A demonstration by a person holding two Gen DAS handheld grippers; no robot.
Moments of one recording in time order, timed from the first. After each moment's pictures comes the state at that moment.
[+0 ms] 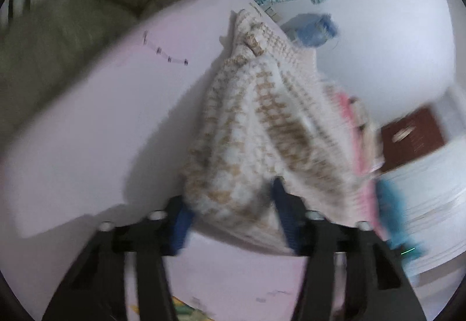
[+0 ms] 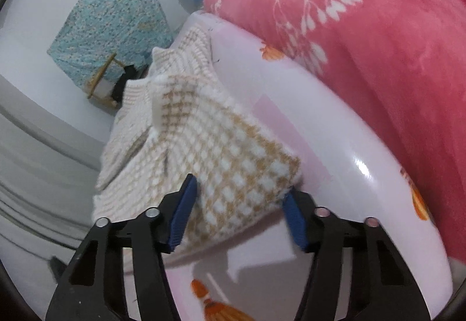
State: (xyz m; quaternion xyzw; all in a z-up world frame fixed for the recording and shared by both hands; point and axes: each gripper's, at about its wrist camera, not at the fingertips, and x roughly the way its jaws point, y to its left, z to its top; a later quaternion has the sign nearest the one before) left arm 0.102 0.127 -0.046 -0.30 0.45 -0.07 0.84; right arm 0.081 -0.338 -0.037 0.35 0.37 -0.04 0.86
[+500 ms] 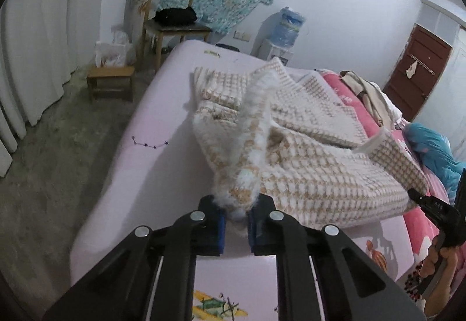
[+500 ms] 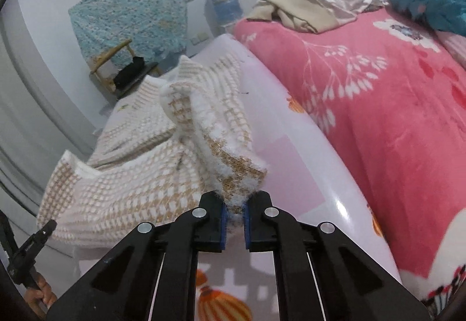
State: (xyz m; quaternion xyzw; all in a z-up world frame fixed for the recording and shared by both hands) left arm 0.072 0.104 0.032 -0.12 0.38 -0.08 0.92; right arm 0.051 -0.300 0.026 0.22 0.33 -0.04 0.92
